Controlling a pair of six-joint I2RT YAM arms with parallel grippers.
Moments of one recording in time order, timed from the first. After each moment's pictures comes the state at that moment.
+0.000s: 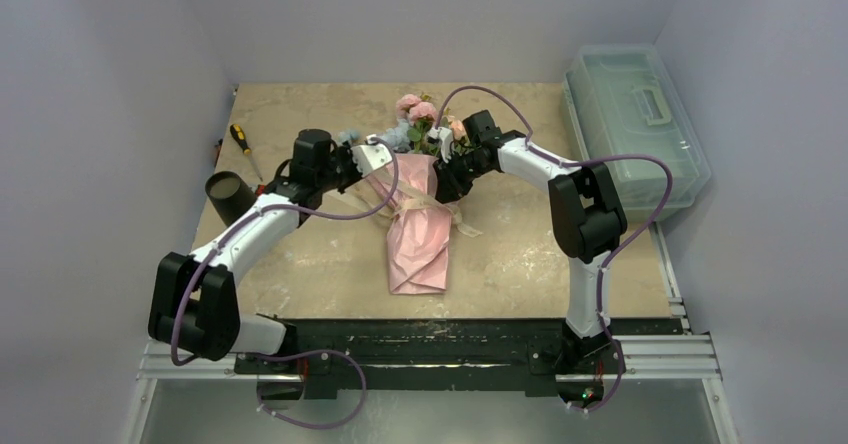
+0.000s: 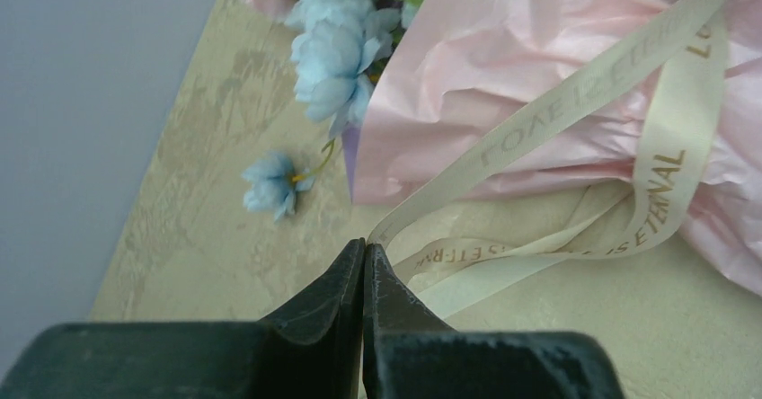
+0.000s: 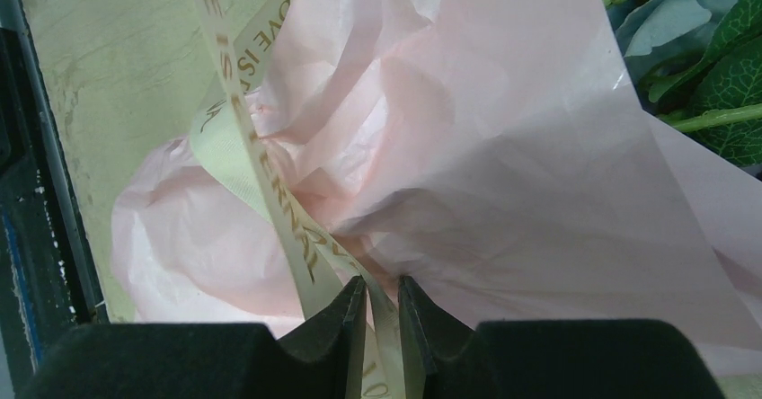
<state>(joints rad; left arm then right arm) -0.34 1.38 0.92 -0.07 0.28 0.80 0.44 2.04 1.49 -0.54 -0.72 -0.34</state>
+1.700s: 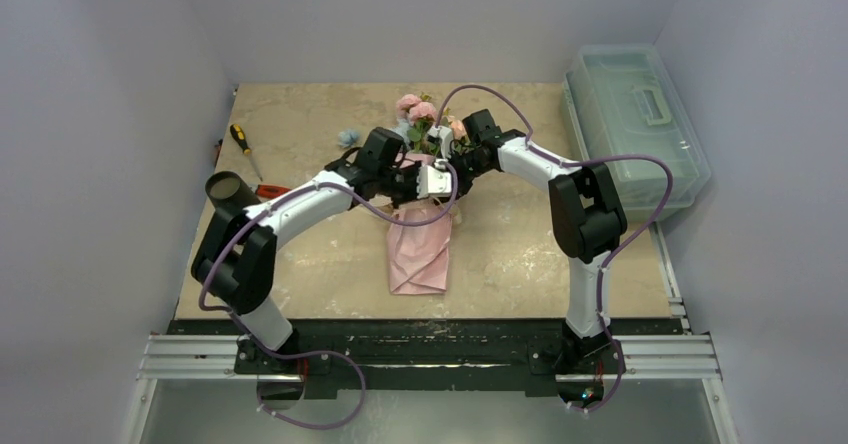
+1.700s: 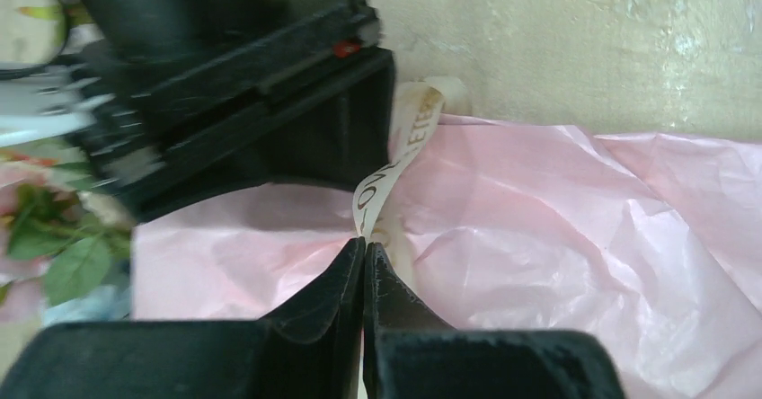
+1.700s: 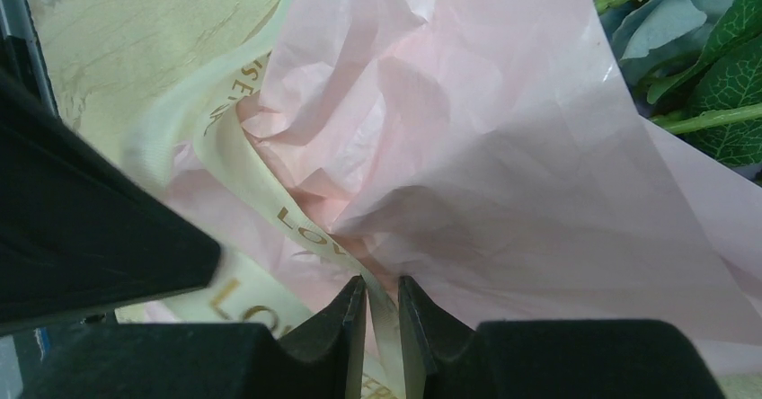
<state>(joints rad) -0.60 1.69 1.17 -0.29 0.49 0.90 0.44 2.04 1.50 -0.55 -0.72 -0.33</state>
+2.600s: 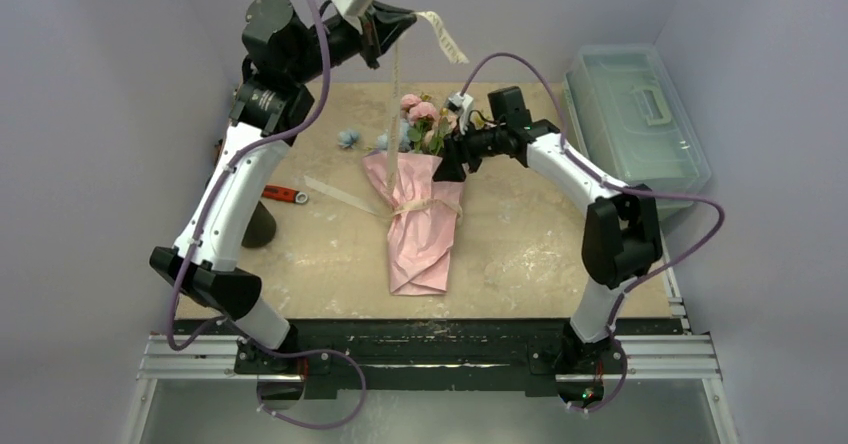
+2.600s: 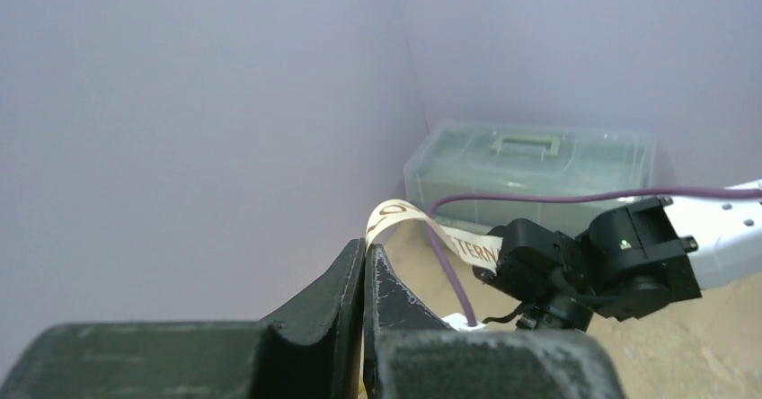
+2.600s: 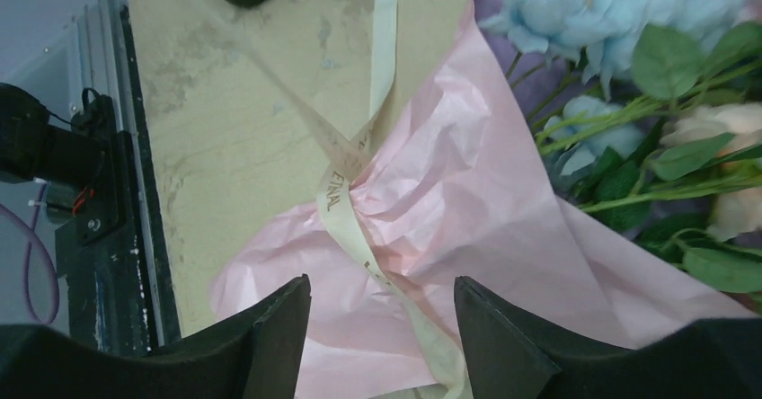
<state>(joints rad) -0.40 1.57 1.92 -0.15 0.60 0.13 0.40 1.85 1.49 -0.48 -0.81 -0.22</state>
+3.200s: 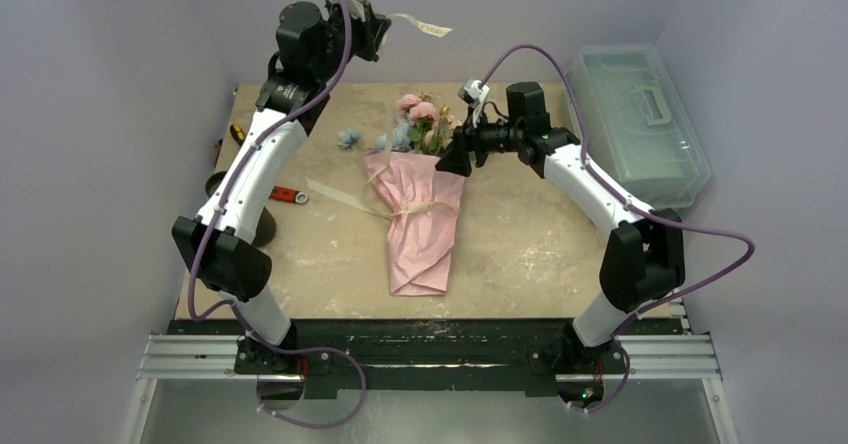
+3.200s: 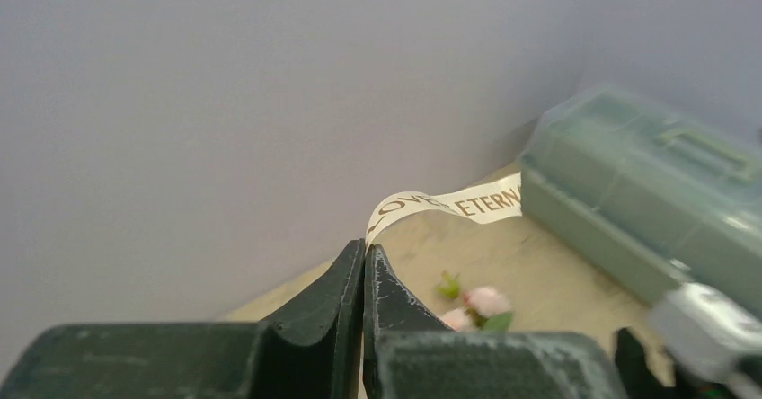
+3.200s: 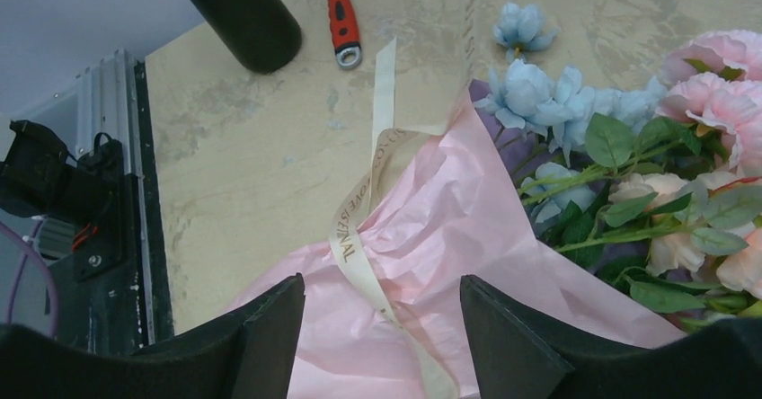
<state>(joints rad) -0.37 1.72 1.96 -0.09 0.29 -0.05 0.37 1.64 1.37 -0.27 -0.82 -0.13</state>
